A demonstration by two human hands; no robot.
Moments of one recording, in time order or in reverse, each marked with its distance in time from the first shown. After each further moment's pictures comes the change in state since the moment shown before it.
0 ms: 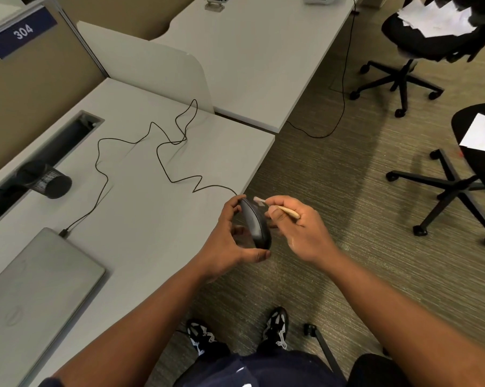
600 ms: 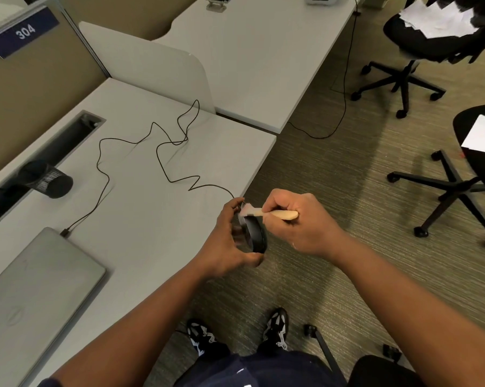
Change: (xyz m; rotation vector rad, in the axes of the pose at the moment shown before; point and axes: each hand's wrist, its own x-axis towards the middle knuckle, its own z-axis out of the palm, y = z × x) left_hand 0.004 -0.009 -0.005 0.115 0.039 0.000; right_hand 0.008 -0.039 -0.015 -0.263 -0.198 -0.158
